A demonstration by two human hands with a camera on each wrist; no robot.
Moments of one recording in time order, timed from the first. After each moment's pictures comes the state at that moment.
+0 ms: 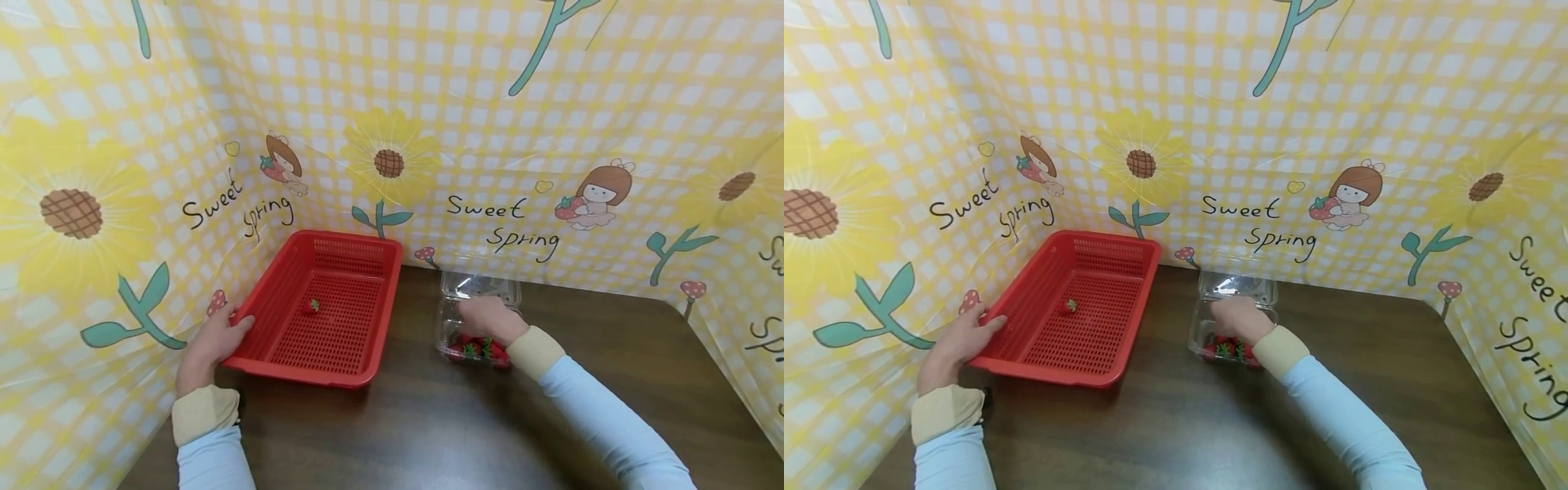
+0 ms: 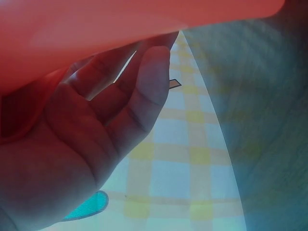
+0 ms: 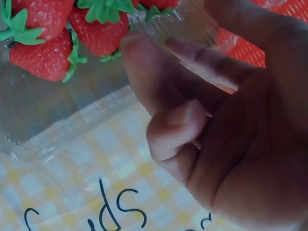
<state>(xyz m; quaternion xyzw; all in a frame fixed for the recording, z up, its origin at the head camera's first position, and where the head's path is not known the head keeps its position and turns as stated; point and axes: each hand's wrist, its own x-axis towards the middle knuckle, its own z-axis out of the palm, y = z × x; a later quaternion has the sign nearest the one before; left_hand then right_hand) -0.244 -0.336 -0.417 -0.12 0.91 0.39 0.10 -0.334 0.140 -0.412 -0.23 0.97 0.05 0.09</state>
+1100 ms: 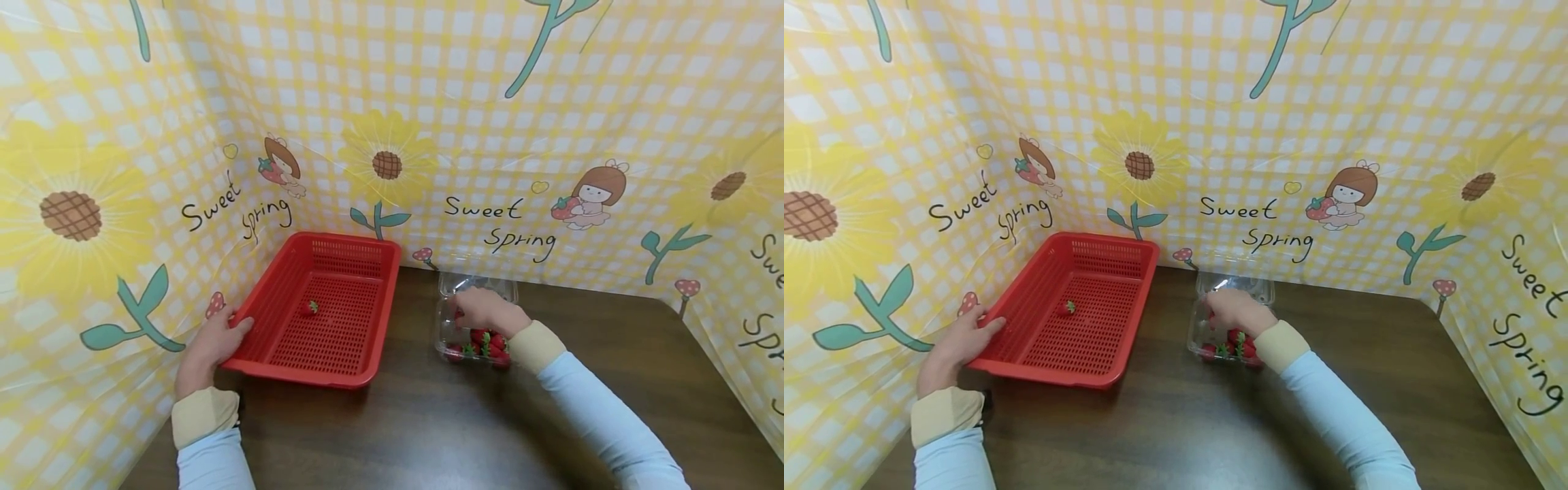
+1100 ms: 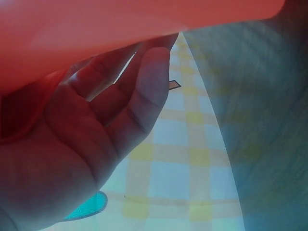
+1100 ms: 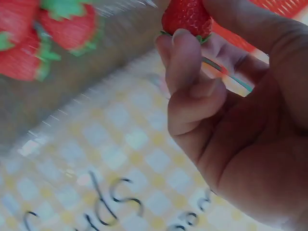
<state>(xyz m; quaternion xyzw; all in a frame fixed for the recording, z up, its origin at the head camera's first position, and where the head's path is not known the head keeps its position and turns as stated) -0.243 -0.337 -0.419 -0.11 0.91 0.40 0.09 -0.336 0.138 -0.389 -0.30 0.95 -0.02 0.12</state>
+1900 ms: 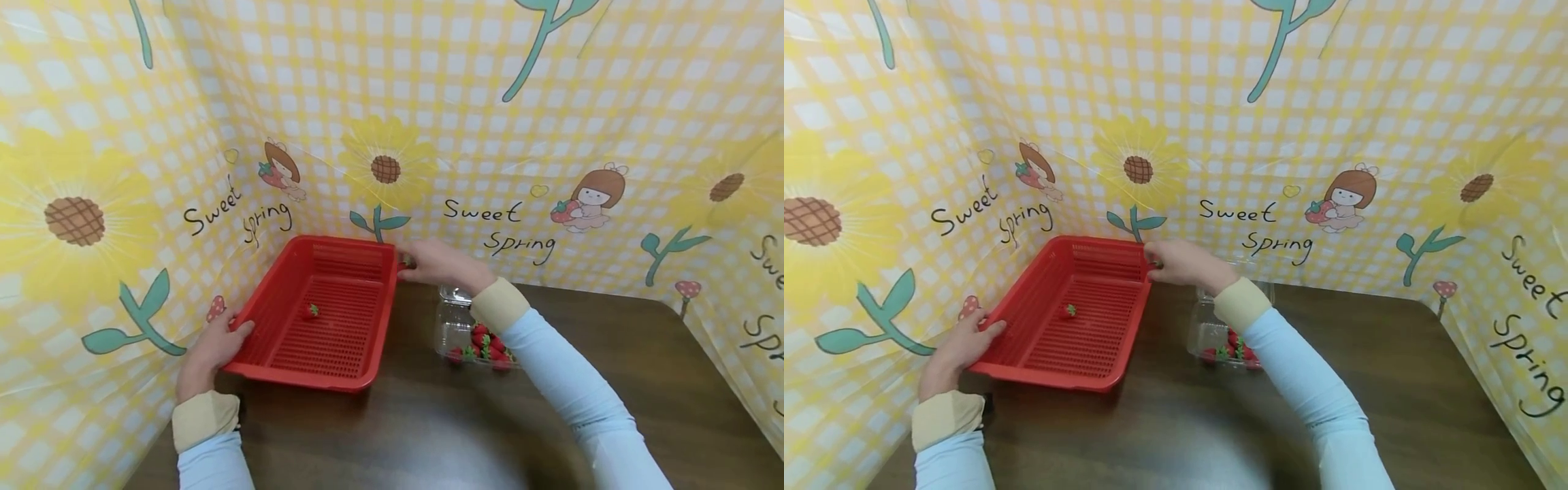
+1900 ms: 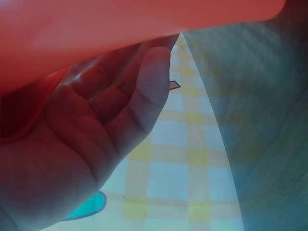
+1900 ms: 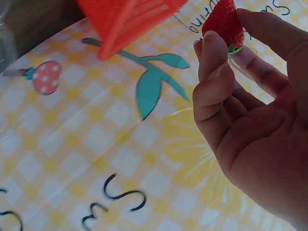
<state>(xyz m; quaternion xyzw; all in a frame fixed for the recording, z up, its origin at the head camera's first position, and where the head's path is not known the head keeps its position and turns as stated) -0.241 -0.338 -0.419 -0.10 0.91 0.40 0.07 -0.353 0.058 -0.301 -0.41 0.91 -0.12 0.02</state>
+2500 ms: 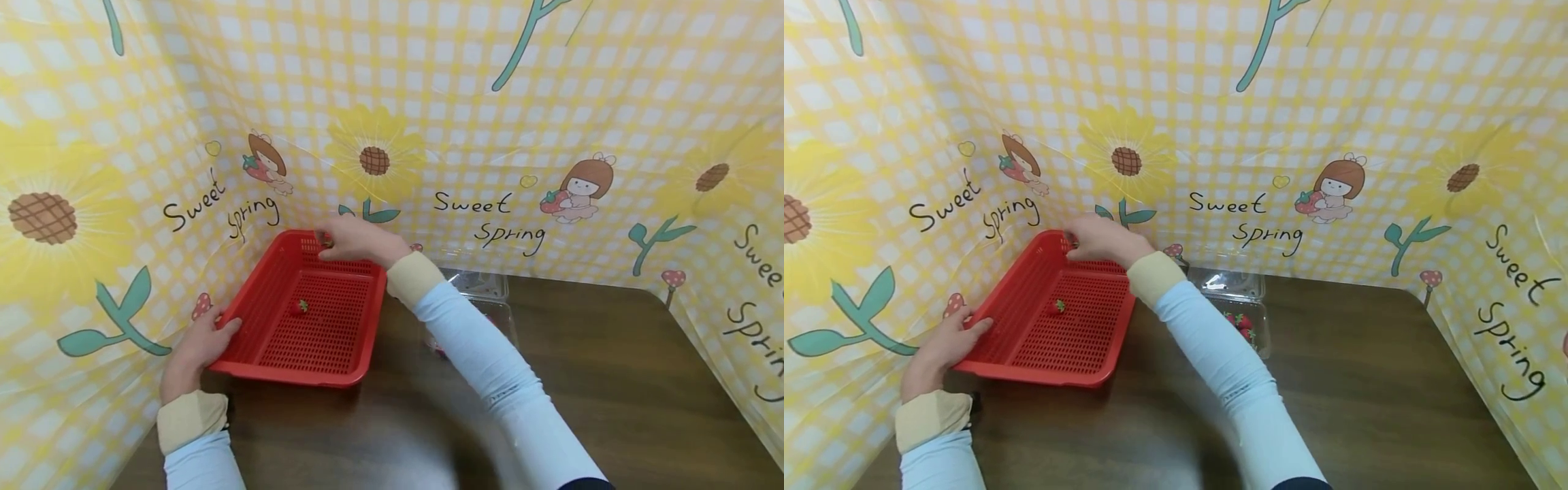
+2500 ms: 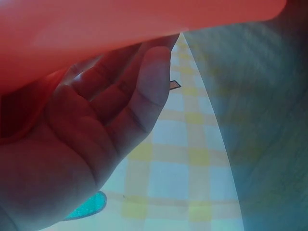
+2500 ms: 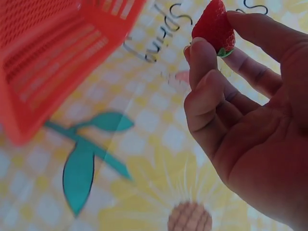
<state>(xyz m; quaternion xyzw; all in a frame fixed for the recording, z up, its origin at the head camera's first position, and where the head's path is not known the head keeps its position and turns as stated) -0.246 -0.340 -0.419 -0.10 0.91 0.39 0.09 -0.365 -0.047 -0.279 -0.43 0.89 -0.14 0.06</state>
